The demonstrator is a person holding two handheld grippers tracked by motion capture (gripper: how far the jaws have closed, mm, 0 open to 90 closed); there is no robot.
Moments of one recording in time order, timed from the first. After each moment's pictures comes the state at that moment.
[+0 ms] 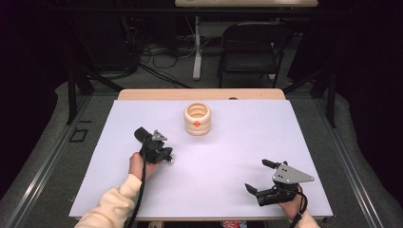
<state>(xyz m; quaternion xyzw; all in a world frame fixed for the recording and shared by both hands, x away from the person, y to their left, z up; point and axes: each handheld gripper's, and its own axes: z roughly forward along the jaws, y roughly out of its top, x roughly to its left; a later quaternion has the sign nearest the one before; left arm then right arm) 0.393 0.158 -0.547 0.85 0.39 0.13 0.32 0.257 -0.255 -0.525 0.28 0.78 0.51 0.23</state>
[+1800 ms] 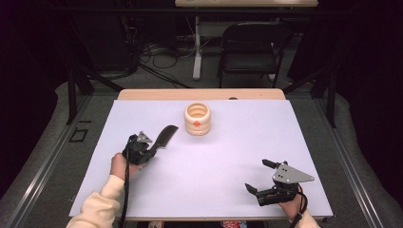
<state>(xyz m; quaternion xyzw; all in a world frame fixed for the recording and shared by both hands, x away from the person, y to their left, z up) 0.386 0.206 -0.538 0.87 0.38 0.14 0.27 0.257 -0.255 -0.525 0.28 0.78 0.51 0.23</state>
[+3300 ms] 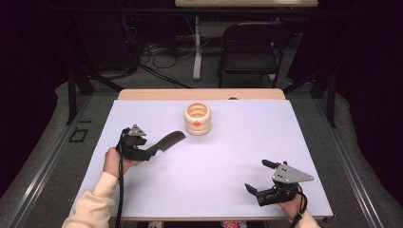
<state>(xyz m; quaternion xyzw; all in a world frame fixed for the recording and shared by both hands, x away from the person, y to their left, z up) 0.386 0.217 -0.507 0.86 0.38 0.14 0.30 0.258 -0.255 -0.525 0.28 0.78 0.51 0.23</state>
